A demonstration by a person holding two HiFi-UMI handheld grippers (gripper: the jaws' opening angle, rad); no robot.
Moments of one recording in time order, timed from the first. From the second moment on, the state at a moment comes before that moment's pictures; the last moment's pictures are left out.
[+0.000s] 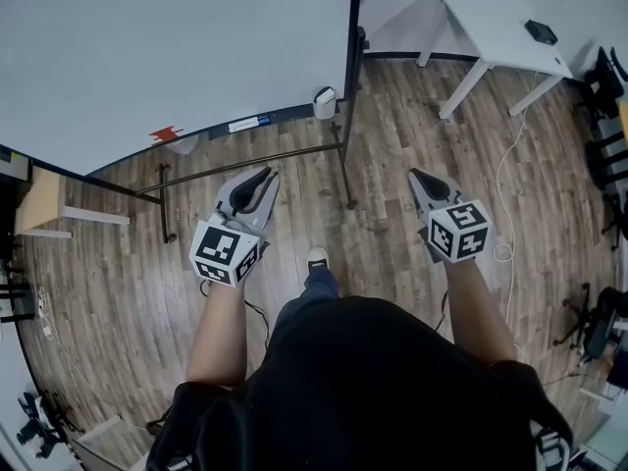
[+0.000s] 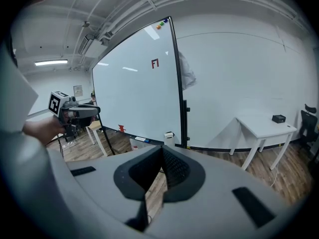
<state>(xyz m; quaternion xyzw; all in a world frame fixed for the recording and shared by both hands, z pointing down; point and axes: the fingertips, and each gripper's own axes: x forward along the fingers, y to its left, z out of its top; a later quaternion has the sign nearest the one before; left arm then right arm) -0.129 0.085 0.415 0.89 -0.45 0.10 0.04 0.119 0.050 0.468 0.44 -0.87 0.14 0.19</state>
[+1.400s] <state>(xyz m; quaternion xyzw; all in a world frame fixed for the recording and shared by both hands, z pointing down) -0.179 -0.057 0.420 0.91 -0.40 0.12 0.04 0.055 -0.070 0.439 0.48 -0.84 0.13 0.20</state>
